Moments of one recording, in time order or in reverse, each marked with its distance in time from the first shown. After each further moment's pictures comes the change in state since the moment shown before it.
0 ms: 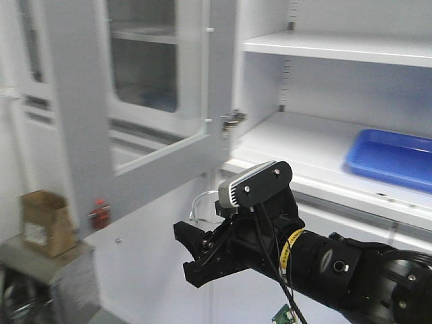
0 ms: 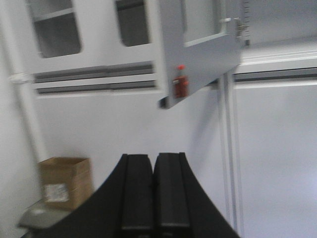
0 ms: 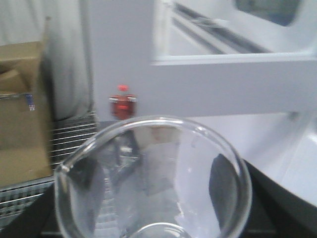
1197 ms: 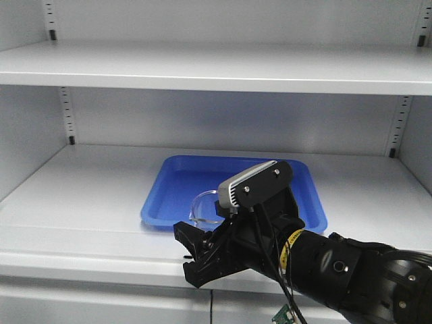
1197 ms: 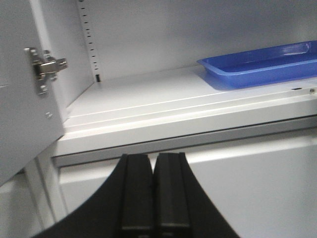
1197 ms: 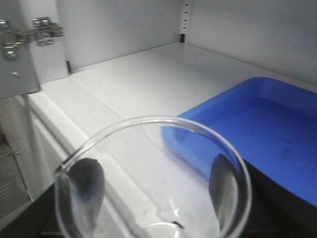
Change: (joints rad) left arm 0.000 0.000 0.000 0.000 0.000 0.000; right arm 0.000 0.000 0.000 0.000 0.000 0.000
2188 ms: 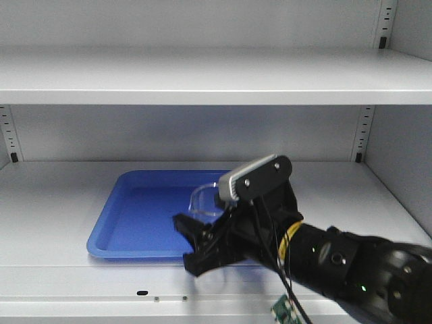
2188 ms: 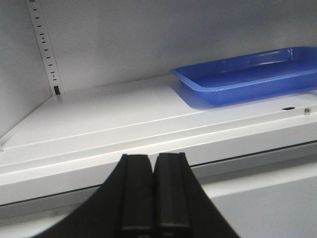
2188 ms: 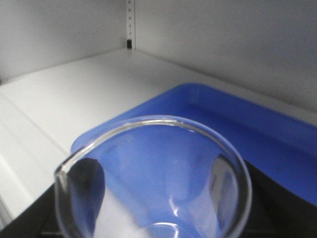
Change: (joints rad) left arm 0.000 0.000 0.000 0.000 0.000 0.000; right arm -0.019 0.027 -0.036 0.000 -0.030 -0.007
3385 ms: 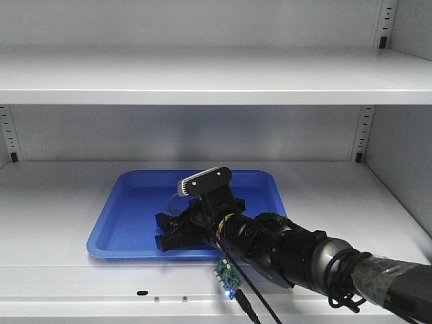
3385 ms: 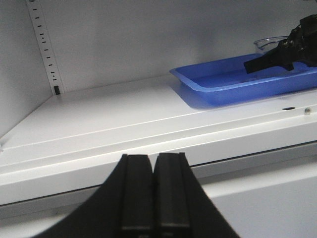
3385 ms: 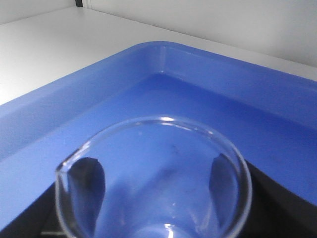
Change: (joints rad) left arm 0.000 0.000 0.000 0.000 0.000 0.000; right arm -0.042 0.514 -0.423 0.017 0.024 0.007
